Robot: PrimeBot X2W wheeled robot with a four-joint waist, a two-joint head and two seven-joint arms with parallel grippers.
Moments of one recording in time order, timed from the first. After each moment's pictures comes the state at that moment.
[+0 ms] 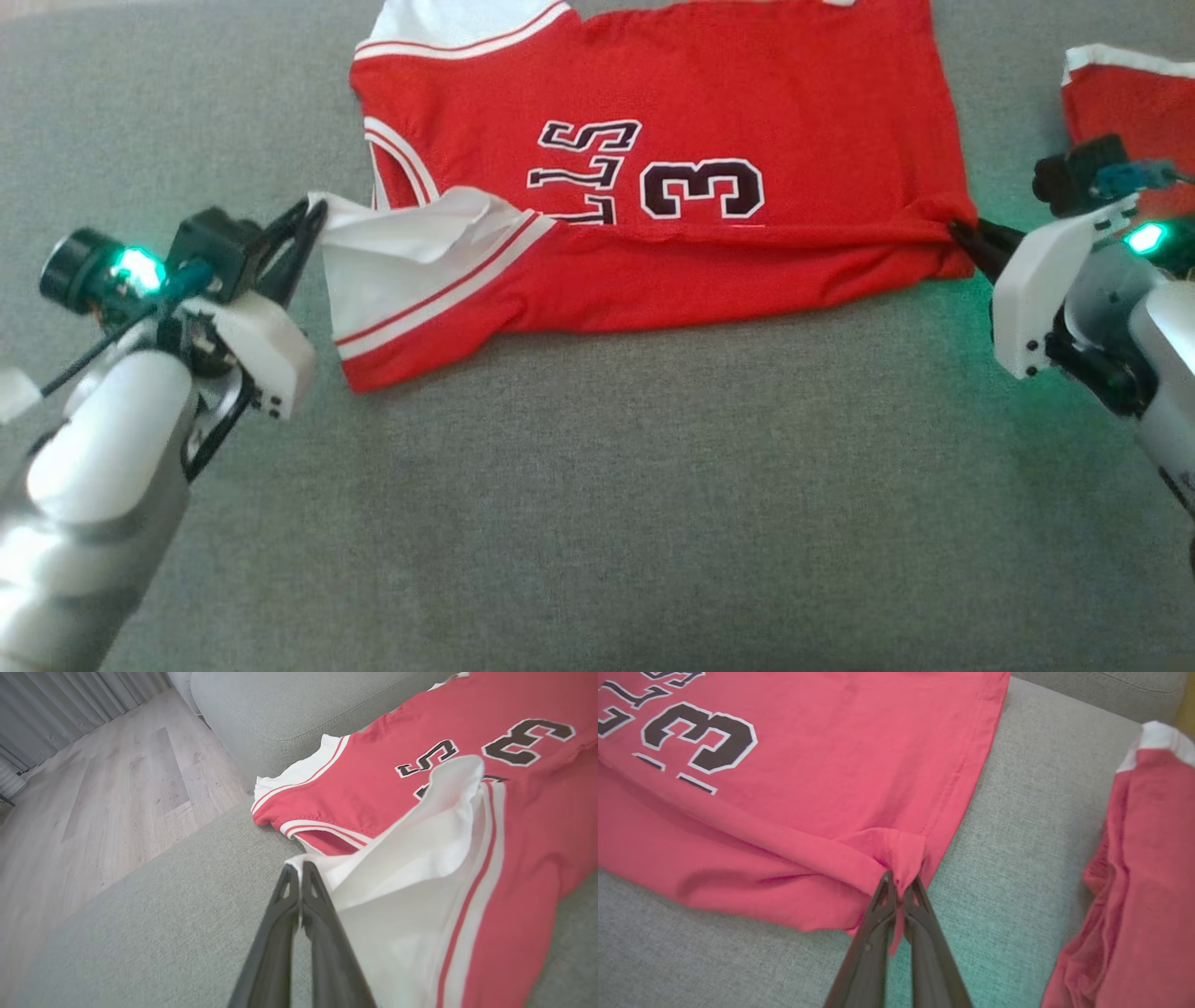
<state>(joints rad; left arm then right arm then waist) -0.69 0.50 -0.66 0.51 -0.38 -0.12 0.05 -0.74 -0.58 0.76 0.60 0.68 0.13 0.32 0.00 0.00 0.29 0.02</state>
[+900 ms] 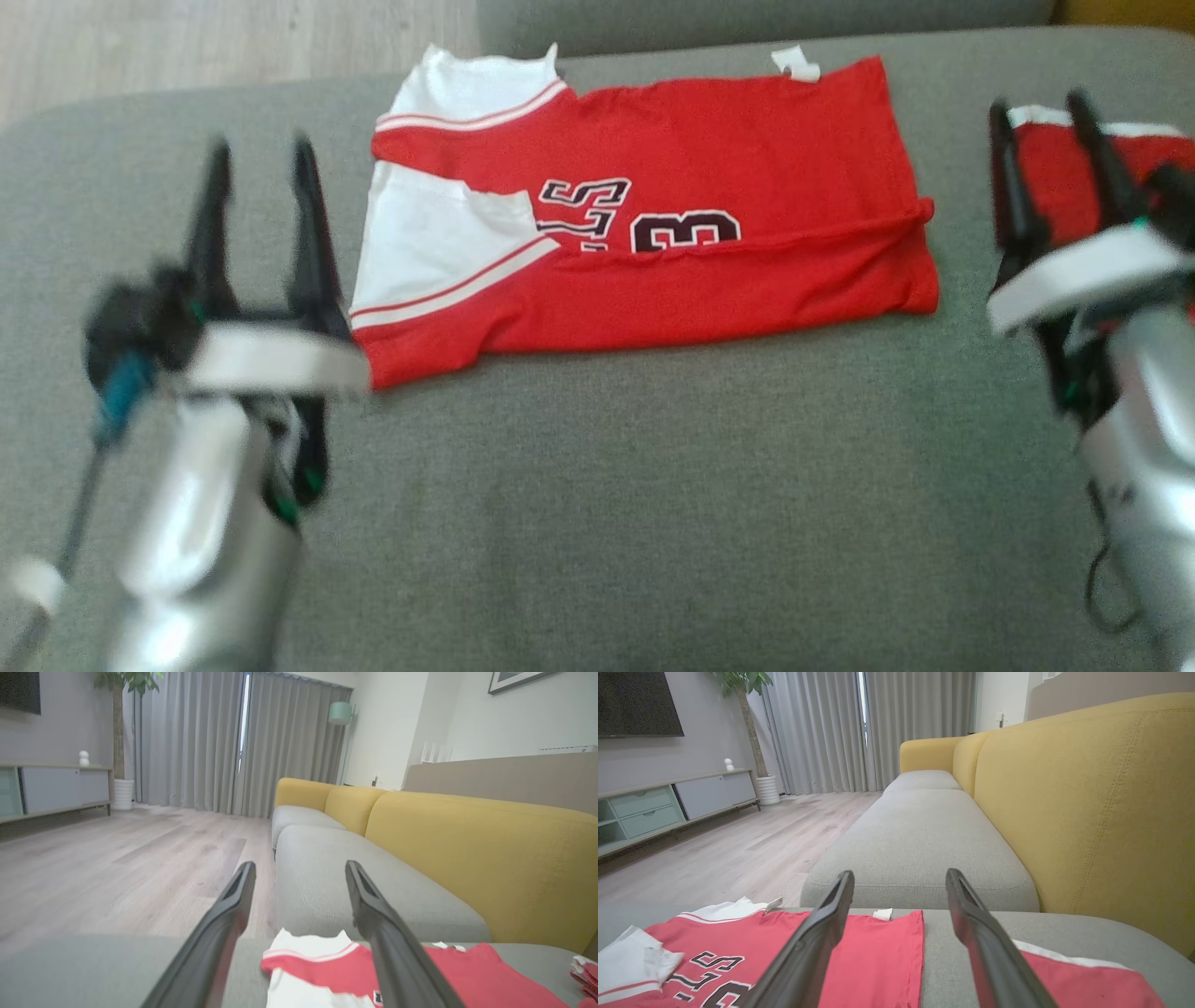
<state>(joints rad) -0.54 0.24 -0.31 0.37 -0.50 0.04 -0.26 -0.66 -0.34 0.30 0.68 0.45 0.13 -0.25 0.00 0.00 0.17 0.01</state>
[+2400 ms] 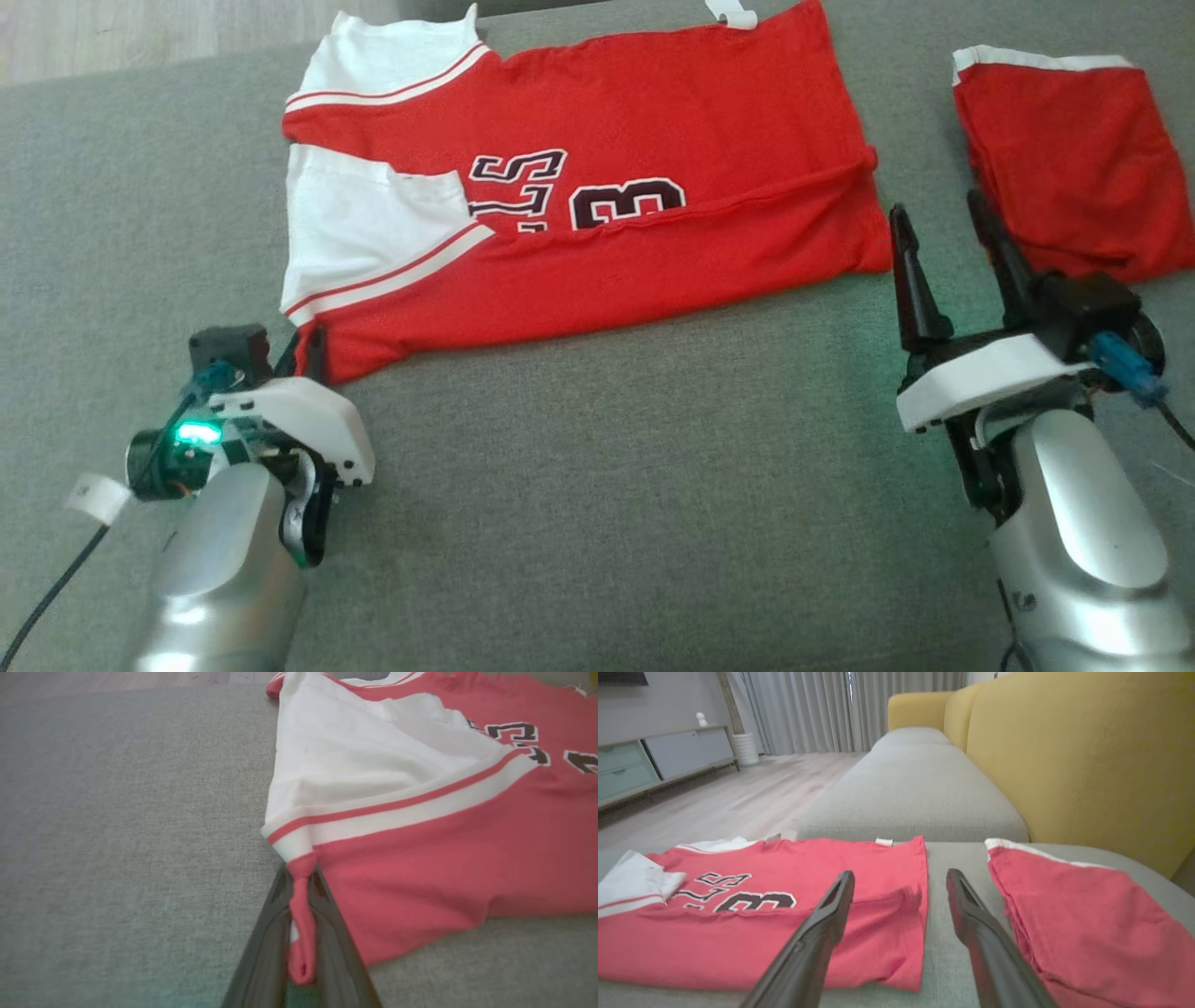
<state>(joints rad) -0.53 0.18 -0.30 0.80 -0.42 0.06 0.07 -0.38 -0.12 0.10 0.40 0.14 0.13 -0.18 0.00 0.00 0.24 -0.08</state>
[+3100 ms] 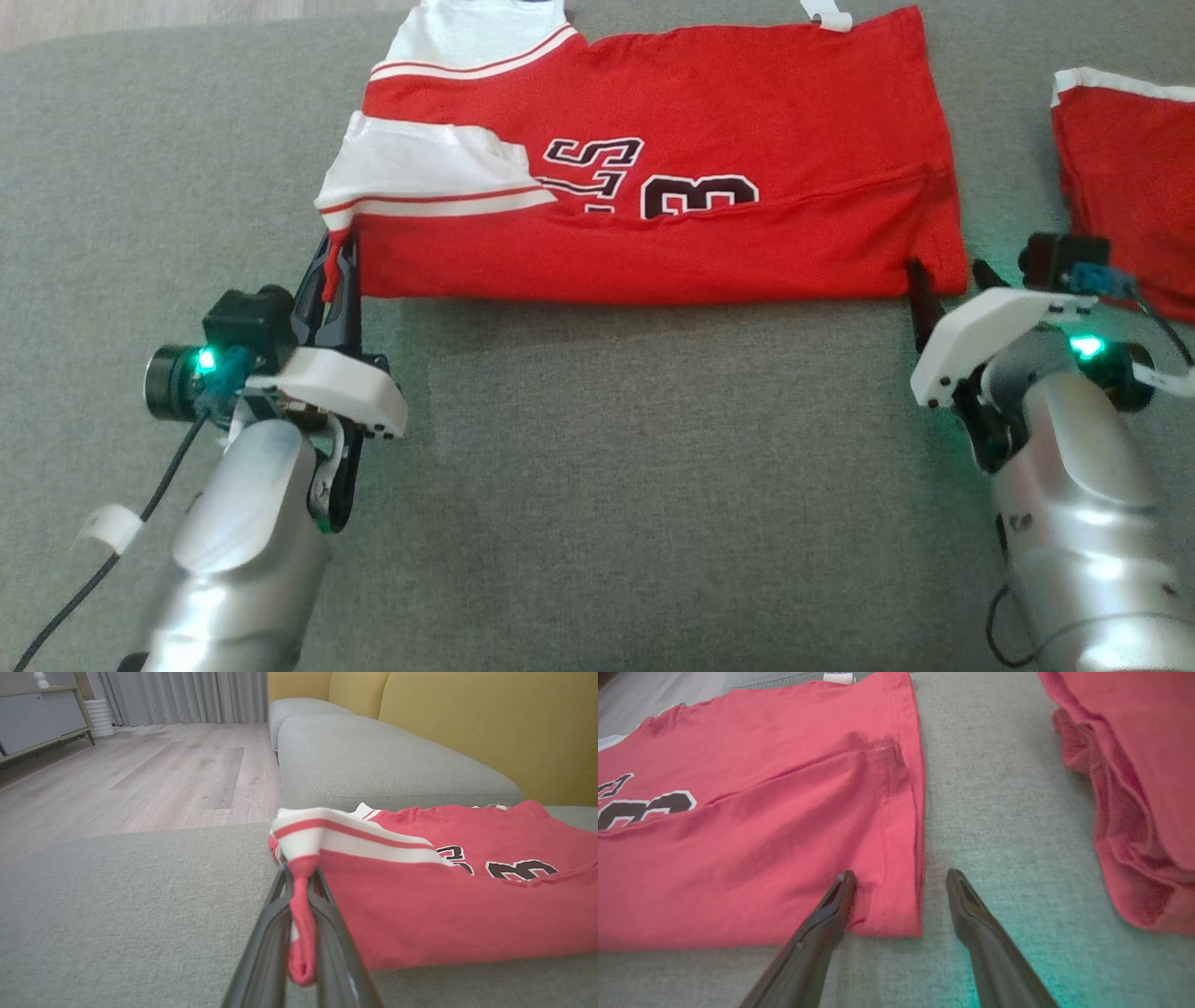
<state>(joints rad) -0.55 0.17 -0.36 0.64 -0.37 0.03 -0.20 -0.59 -0.06 -0.11 0.85 0.06 0.13 0.12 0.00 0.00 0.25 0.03</state>
